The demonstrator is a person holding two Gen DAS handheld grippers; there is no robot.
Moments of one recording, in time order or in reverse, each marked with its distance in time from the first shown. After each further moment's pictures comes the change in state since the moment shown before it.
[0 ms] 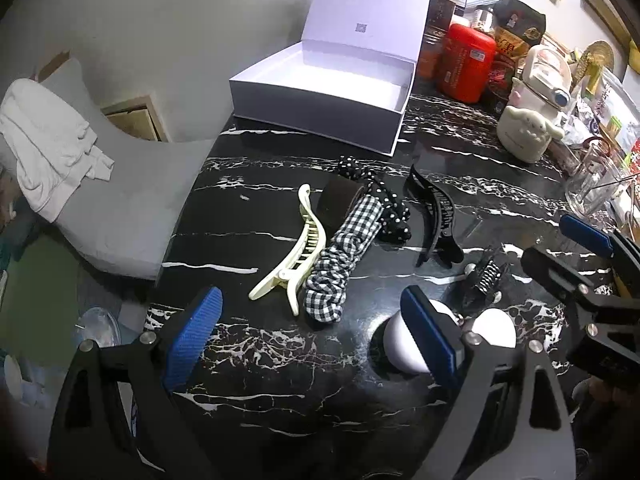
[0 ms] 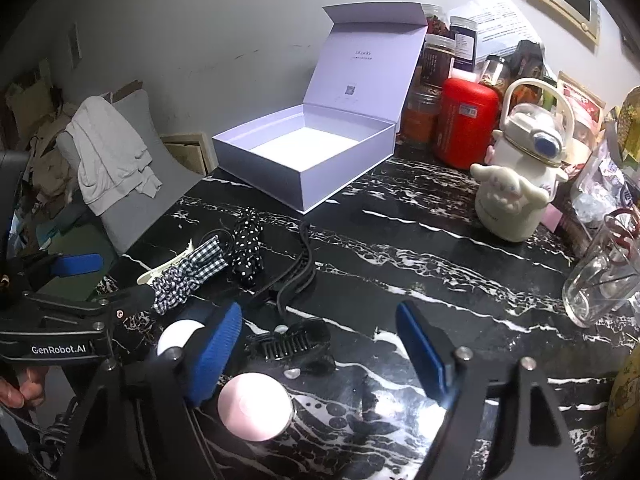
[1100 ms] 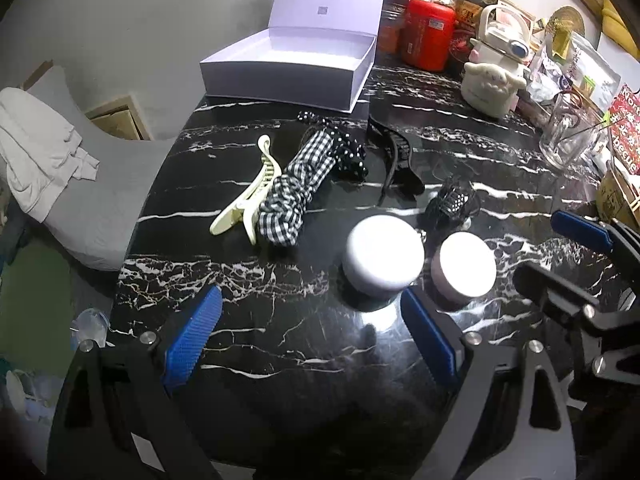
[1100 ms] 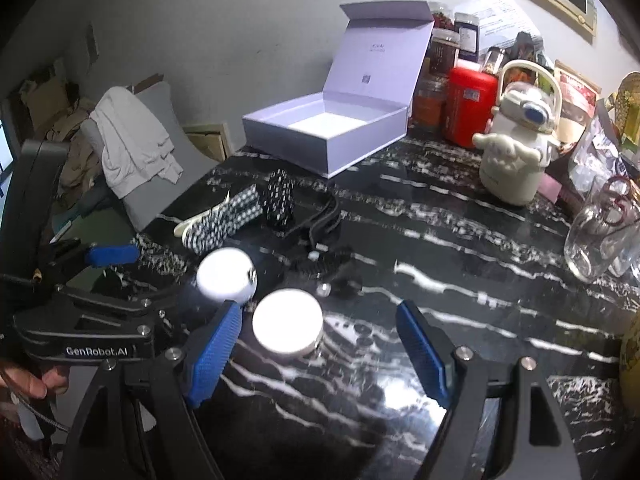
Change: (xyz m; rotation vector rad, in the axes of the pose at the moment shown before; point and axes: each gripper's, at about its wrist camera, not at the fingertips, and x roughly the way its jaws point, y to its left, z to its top) left arm -0.007 -0.024 -0.052 0.077 0.007 -0.036; right arm -0.031 0.013 -0.056 -0.020 0.024 0.062
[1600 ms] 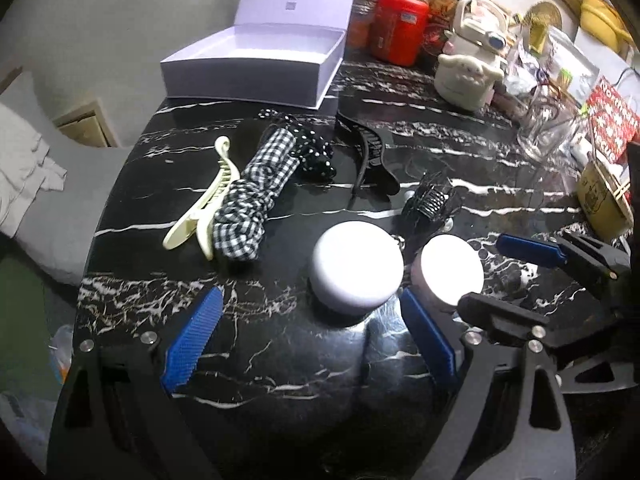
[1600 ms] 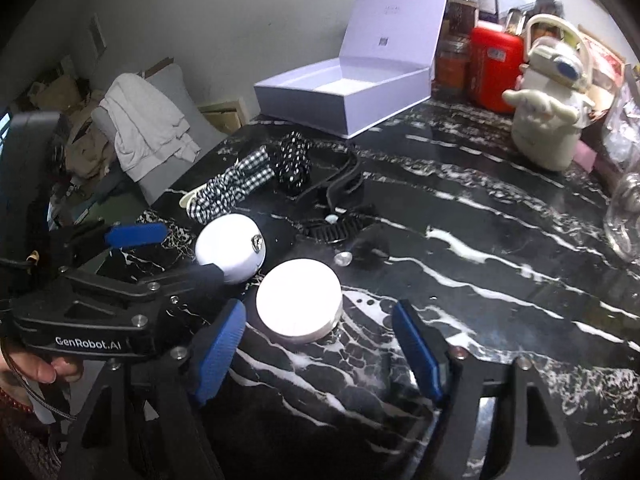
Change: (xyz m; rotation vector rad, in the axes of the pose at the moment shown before) left arm 0.023 -0.009 0.008 0.050 0.008 -0.106; right arm 0.038 -0.007 -0.007 0.021 0.099 0.115
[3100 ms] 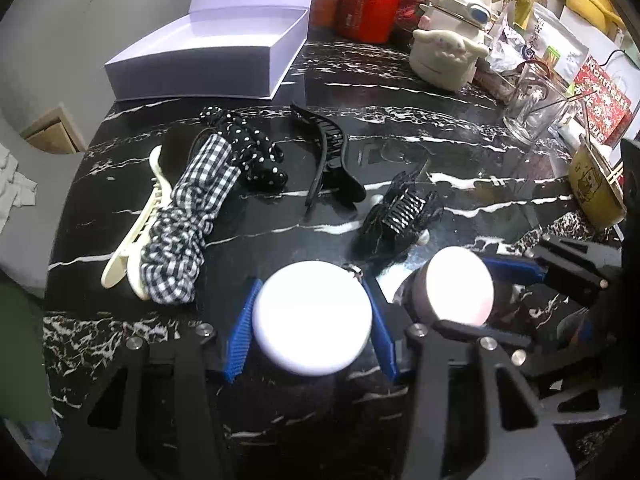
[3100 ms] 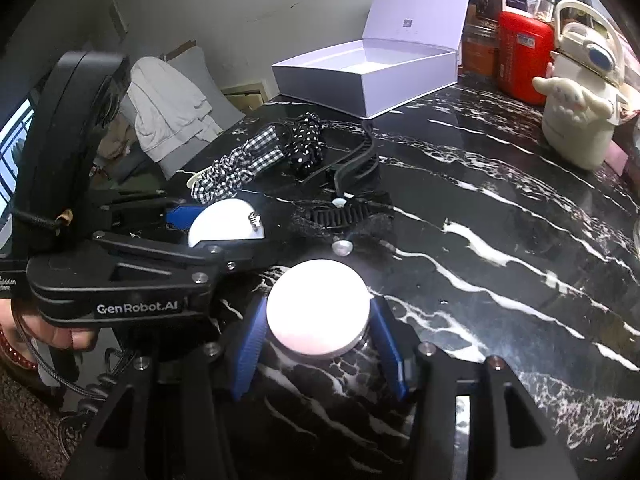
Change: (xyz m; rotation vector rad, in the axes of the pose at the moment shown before) left arm 0.025 -0.022 0.019 0.067 0.059 -0.062; right arm 0.006 -0.013 0.001 -0.045 0.035 0.072
